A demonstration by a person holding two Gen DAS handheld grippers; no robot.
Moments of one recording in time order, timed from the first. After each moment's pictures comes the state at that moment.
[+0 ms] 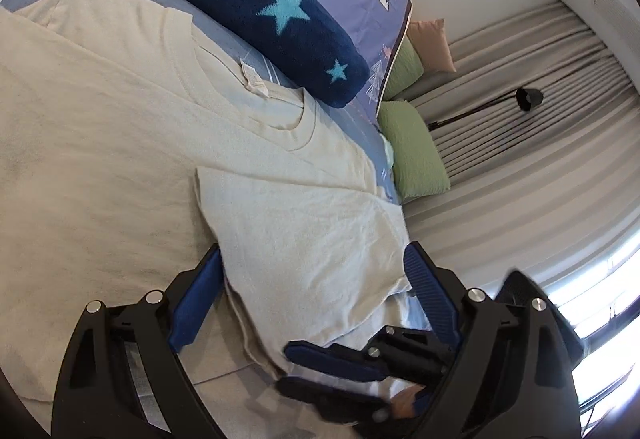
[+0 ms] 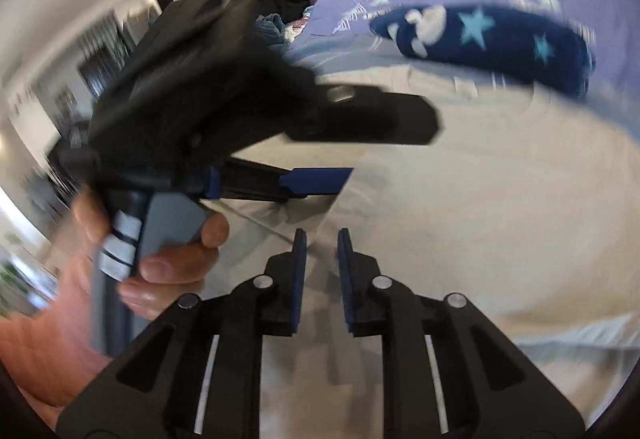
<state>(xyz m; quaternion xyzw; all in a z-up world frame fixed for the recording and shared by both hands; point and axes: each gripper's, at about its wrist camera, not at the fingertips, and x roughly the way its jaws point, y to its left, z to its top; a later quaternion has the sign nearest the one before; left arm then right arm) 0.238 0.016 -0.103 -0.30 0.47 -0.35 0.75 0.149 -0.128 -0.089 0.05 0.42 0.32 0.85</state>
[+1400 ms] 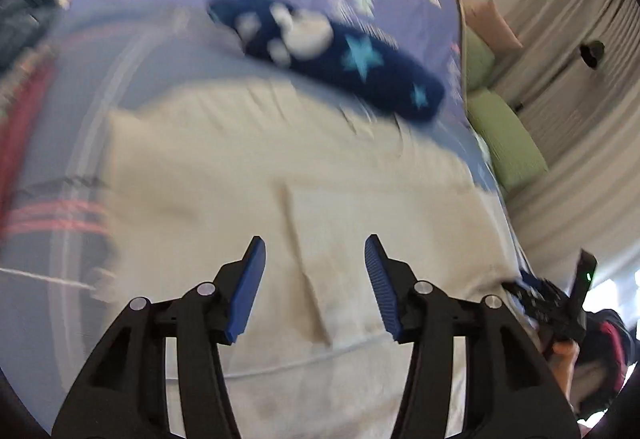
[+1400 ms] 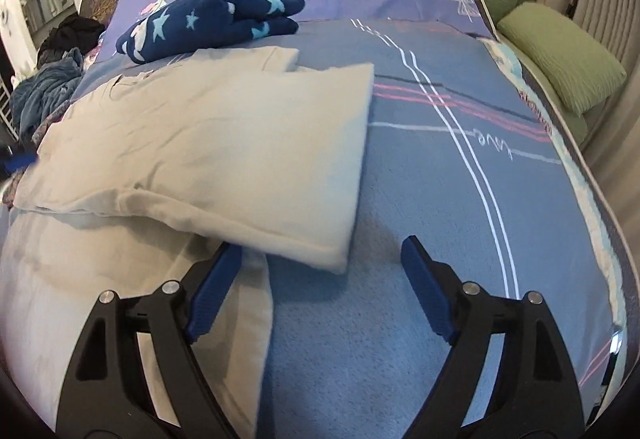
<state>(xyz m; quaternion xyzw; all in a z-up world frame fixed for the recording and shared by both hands) 0.230 0.064 -0.074 -0.14 0.47 -0.23 0.84 0.114 -0.340 -0.106 0.04 0.45 -0.02 0.89</state>
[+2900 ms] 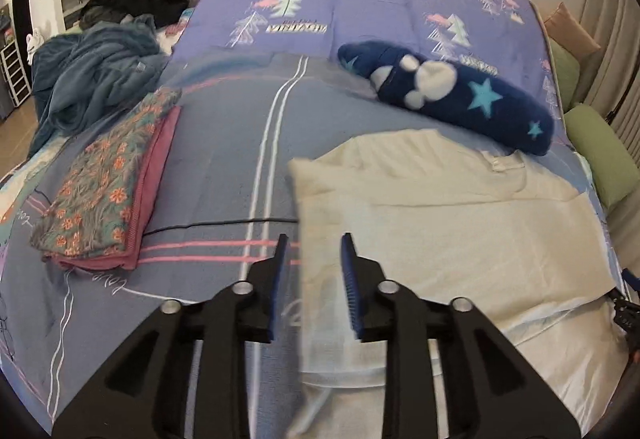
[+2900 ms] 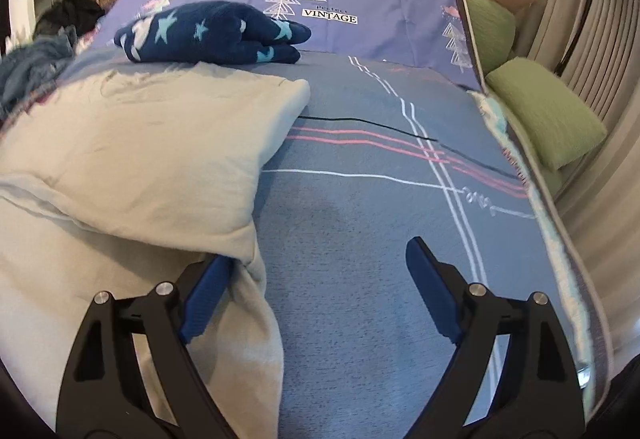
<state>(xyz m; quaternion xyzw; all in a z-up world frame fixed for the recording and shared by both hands) 0.216 0.124 -0.040 -0.04 0.40 -0.03 0.91 0.128 -0.311 -0.098 -0.04 0.40 -0.05 0.91</state>
